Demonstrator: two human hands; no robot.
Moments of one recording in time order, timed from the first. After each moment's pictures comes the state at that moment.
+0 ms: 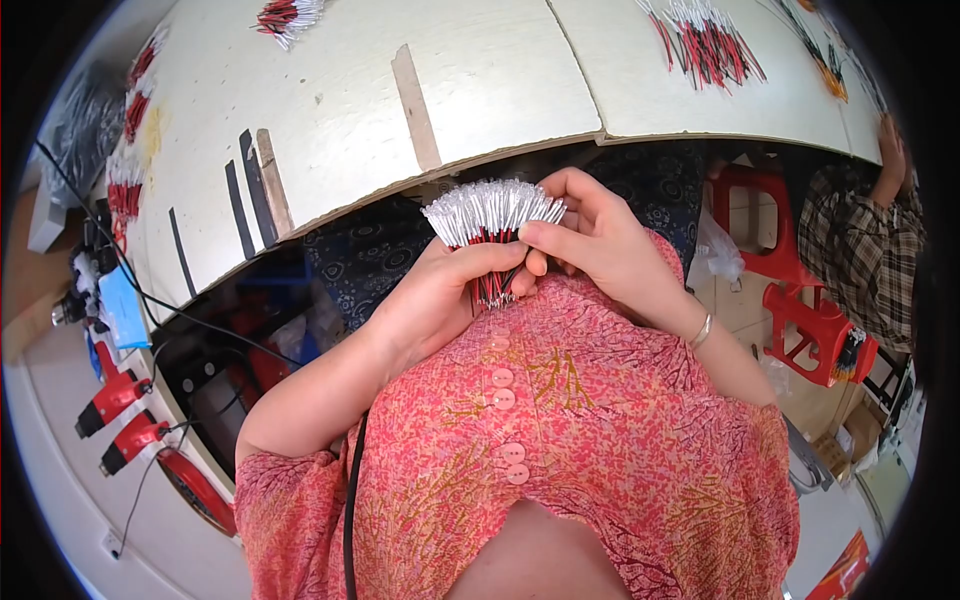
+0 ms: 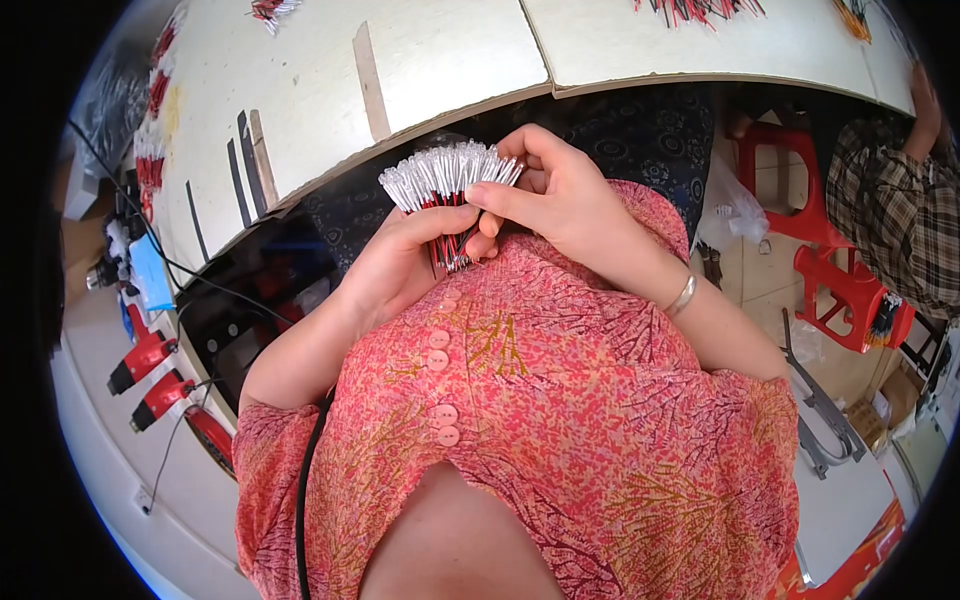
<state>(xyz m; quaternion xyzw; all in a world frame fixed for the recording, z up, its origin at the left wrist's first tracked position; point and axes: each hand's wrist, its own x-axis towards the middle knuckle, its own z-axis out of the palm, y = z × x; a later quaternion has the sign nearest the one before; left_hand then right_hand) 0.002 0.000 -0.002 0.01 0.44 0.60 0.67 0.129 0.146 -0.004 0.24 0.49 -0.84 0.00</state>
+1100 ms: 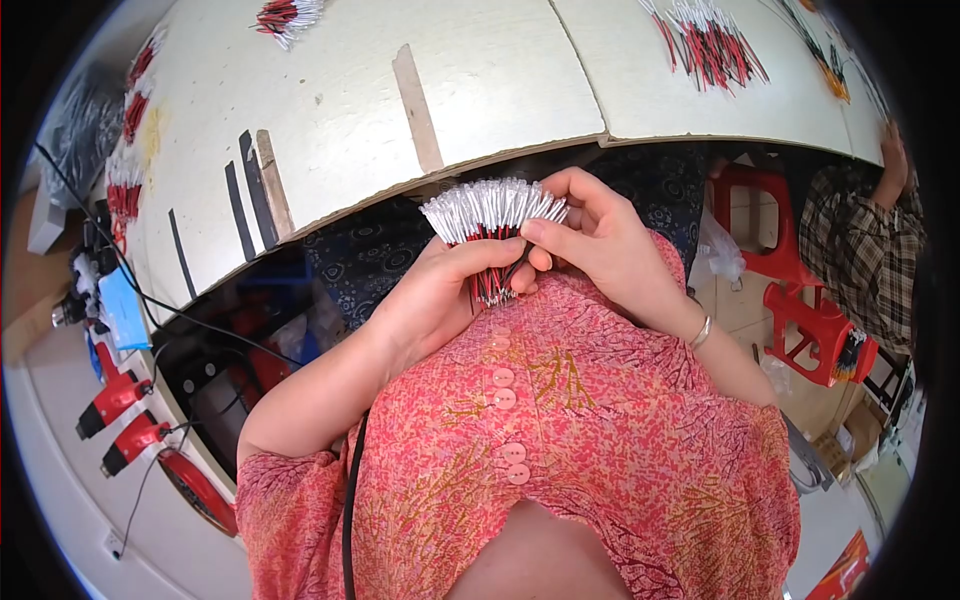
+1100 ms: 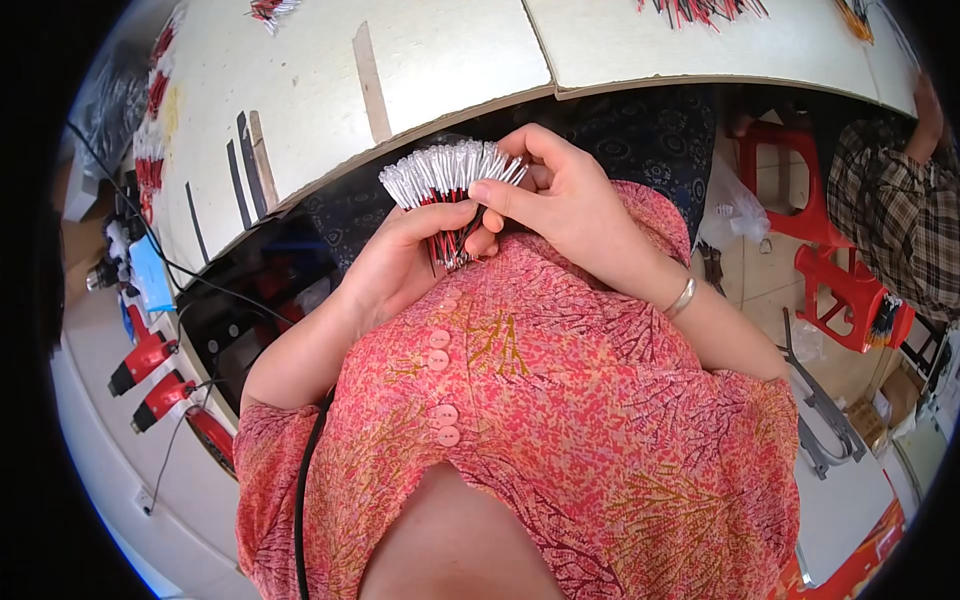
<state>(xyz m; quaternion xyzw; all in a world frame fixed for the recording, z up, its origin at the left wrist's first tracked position) 0.000 0.000 -0.010 0.00 0.42 0.59 0.68 0.129 0.141 -0.013 0.25 0.50 -0.83 -0.03</state>
